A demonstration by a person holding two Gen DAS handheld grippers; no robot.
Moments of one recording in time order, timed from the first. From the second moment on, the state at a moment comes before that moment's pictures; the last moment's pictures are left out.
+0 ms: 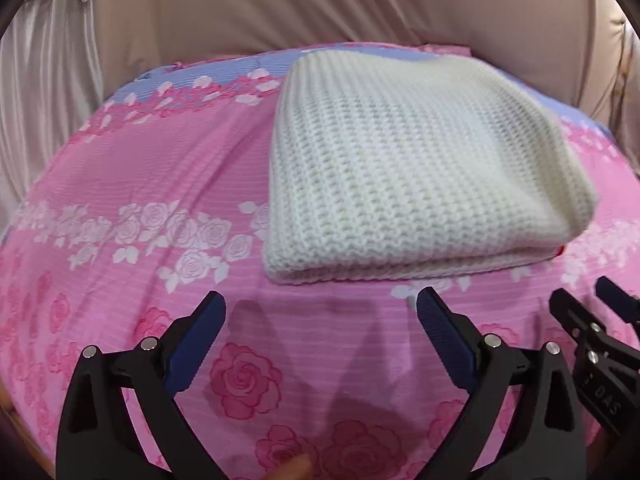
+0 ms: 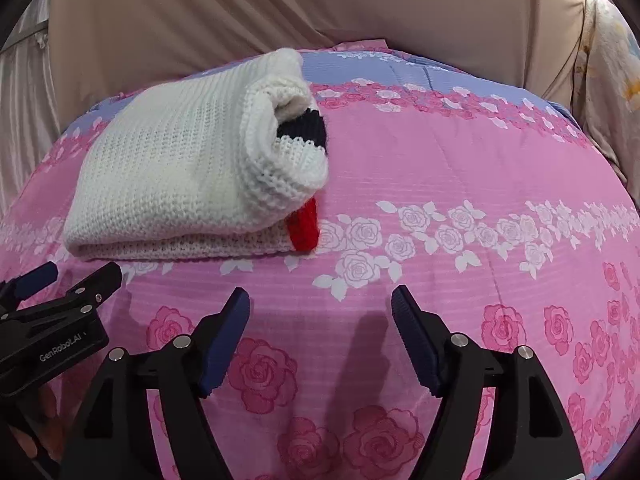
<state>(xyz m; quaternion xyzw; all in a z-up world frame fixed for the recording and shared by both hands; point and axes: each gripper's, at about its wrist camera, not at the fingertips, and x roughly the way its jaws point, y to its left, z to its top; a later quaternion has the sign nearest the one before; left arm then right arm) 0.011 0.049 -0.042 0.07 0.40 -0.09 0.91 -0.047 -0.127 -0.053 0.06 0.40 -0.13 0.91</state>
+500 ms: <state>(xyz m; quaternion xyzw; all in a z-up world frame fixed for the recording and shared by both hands) 0.003 0.031 -0.044 0.12 0.39 -0.07 0.91 -0.042 -0.118 -0.058 0.05 0.41 -0.12 0.90</state>
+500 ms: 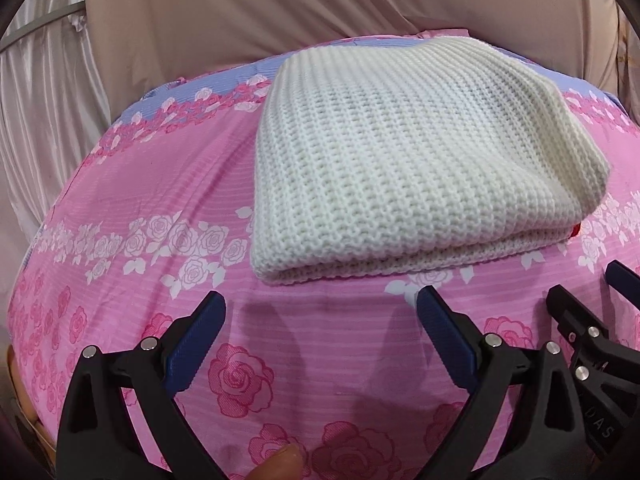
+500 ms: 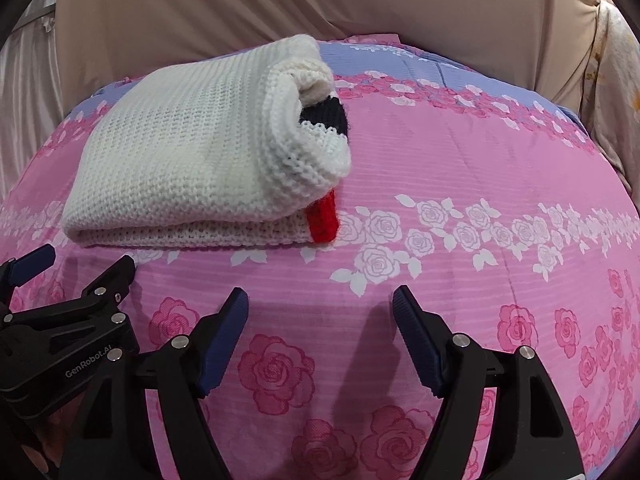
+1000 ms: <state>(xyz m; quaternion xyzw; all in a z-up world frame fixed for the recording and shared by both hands) 0.003 0.033 -0.044 0.10 0.40 -0.07 0.91 -0.042 -0.117 -0.058 0.05 0.41 -0.12 0.90</state>
